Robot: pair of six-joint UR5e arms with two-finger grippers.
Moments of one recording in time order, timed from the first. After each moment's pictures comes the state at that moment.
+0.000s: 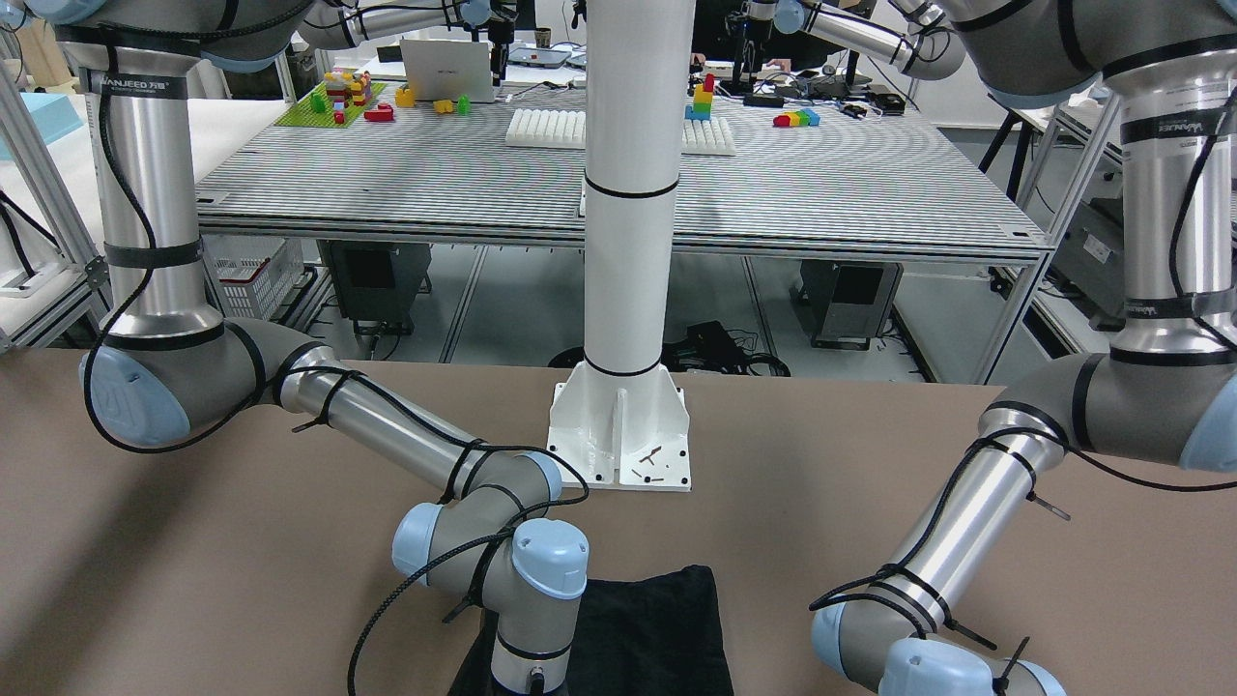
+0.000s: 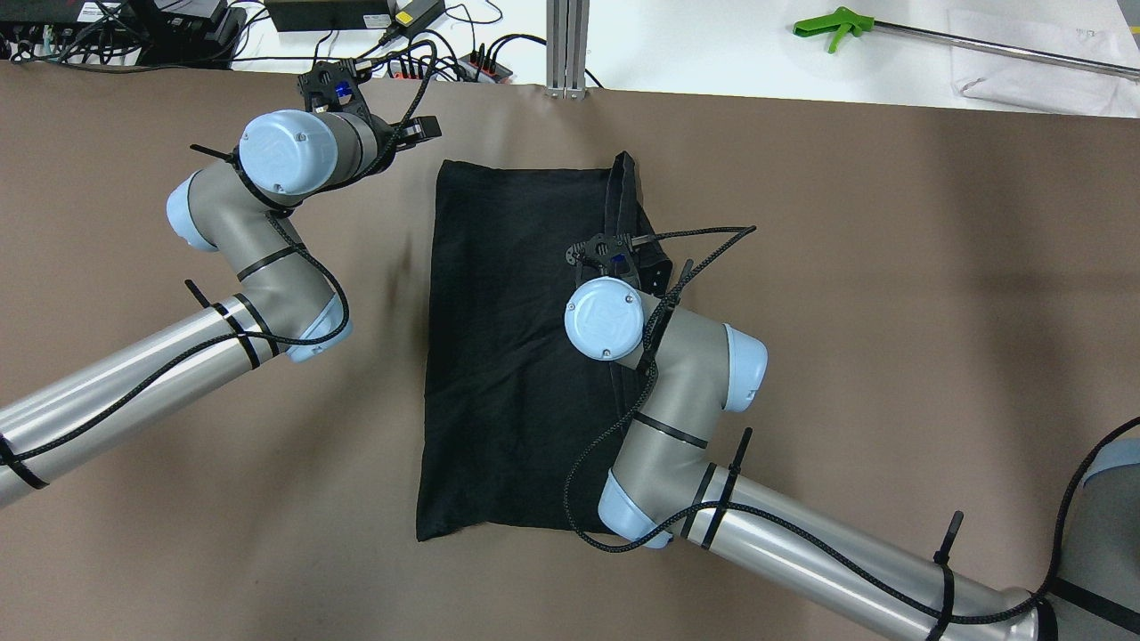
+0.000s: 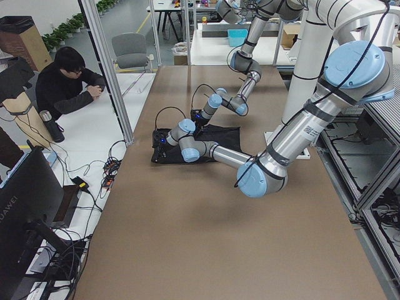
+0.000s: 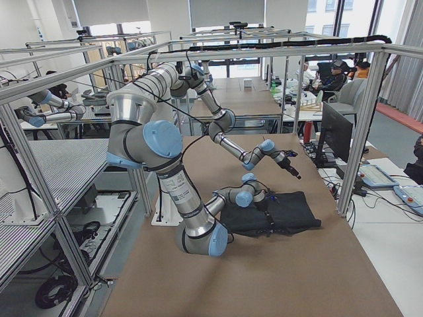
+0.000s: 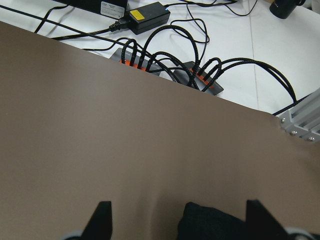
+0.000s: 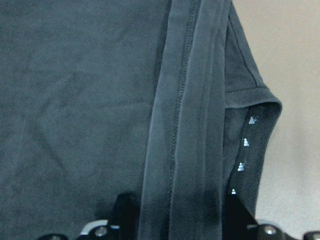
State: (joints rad) left arm -0.85 -2.35 -1.09 -2.40 -1.52 -1.35; right arm 0.55 -0.76 1.31 -1.36 1.43 1.00
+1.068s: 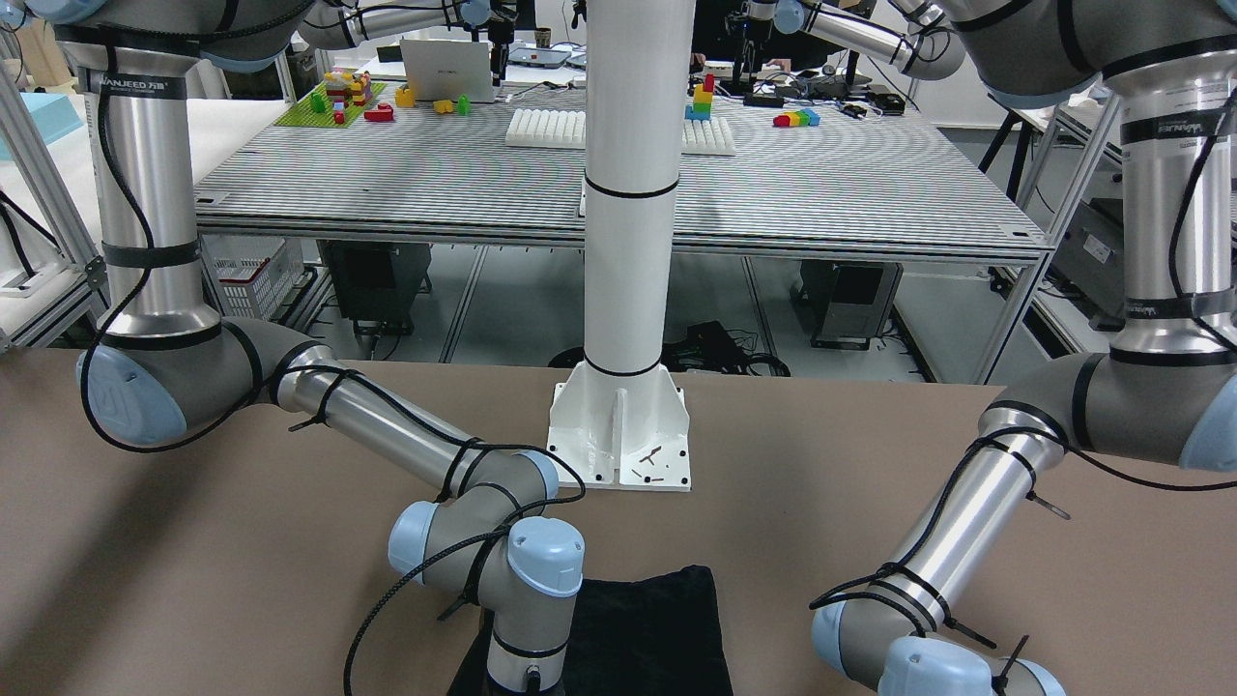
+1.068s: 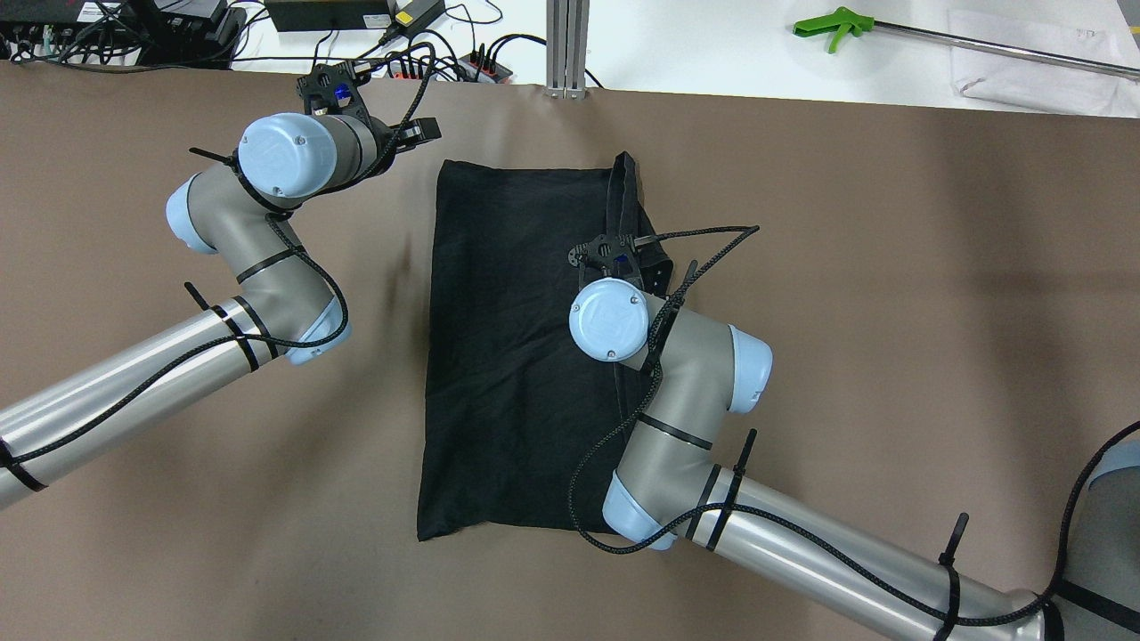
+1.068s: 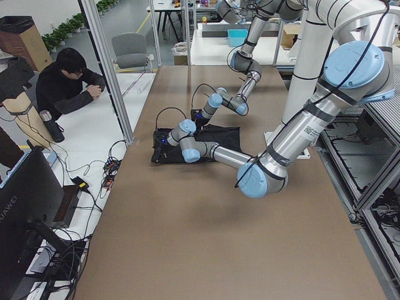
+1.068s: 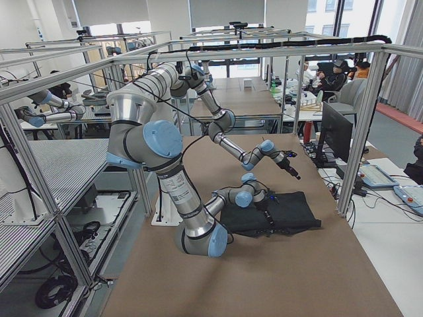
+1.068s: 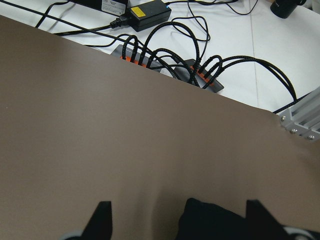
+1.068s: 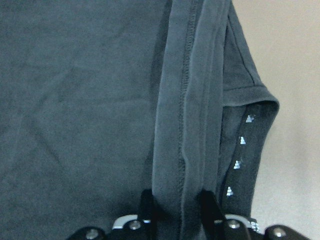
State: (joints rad) left arm -0.85 -2.35 -1.09 -2.41 -1.52 -1.36; right arm 0.55 -0.77 1.33 -1.36 1.44 0.99
